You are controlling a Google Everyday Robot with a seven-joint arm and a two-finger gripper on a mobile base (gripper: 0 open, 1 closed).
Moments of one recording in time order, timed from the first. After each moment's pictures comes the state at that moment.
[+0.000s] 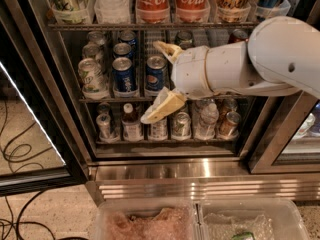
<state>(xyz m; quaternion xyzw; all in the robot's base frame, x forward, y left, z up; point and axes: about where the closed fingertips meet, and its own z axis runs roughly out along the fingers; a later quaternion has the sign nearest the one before) 0.529 0.014 0.930 -0.63 0.56 0.14 0.52</state>
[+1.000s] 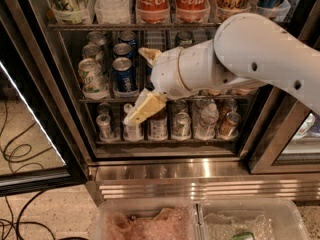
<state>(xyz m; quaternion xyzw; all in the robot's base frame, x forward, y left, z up) 0.535 0.054 0.915 -0.63 0.59 0.15 0.47</state>
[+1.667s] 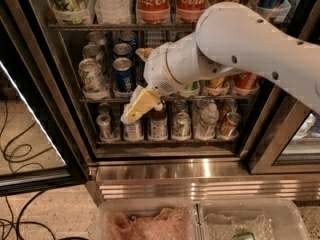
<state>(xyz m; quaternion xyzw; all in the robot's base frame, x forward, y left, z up) 0.548 0.062 0.907 -0.64 0.63 0.13 0.43</state>
